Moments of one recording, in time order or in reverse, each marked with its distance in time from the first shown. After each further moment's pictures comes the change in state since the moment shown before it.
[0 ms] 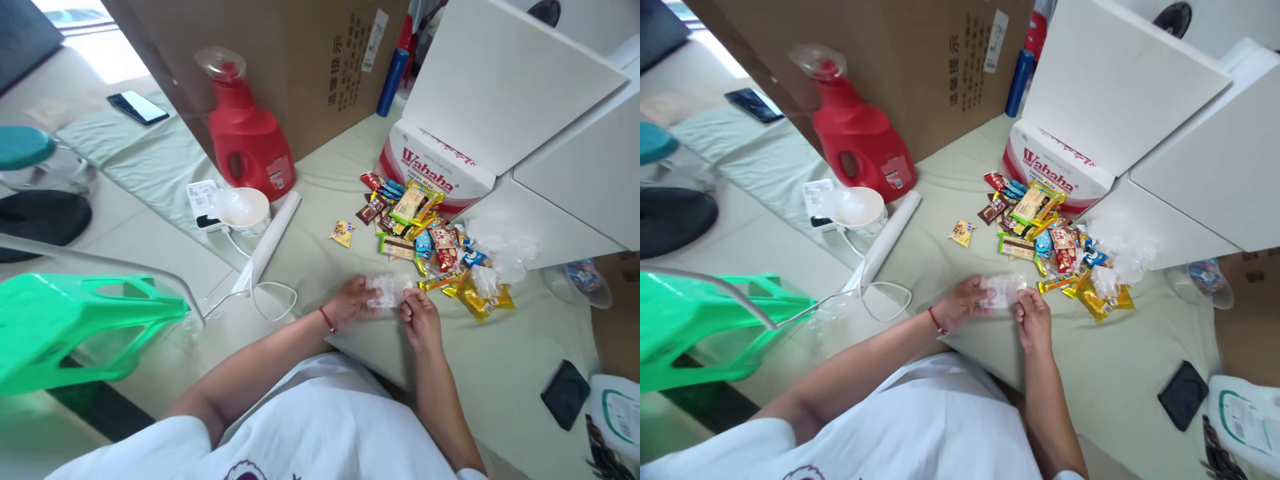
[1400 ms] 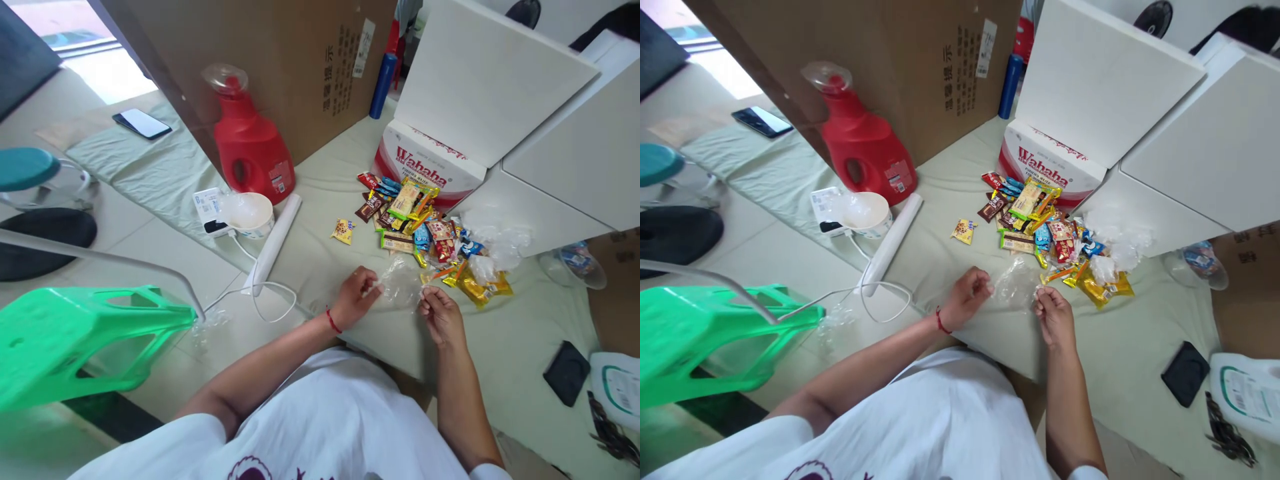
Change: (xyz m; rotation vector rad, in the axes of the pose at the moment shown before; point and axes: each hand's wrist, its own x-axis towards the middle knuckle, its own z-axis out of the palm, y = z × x) left_hand -0.017 -0.005 0.000 0.812 0.155 0.634; right_hand -0.012 -0.014 -0.035 -0.033 0.057 -0.020
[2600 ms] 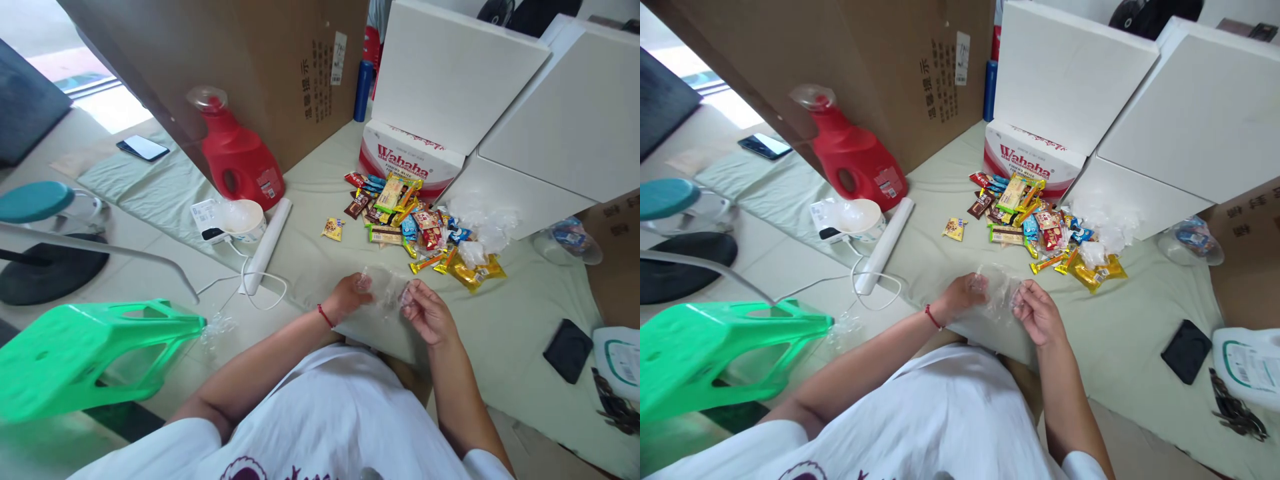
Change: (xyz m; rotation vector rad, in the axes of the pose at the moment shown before) left_hand -0.004 0.010 0.001 -0.165 -0.161 -0.481; right_hand -0.037 -0.020 0.002 0.151 -0.276 0.162
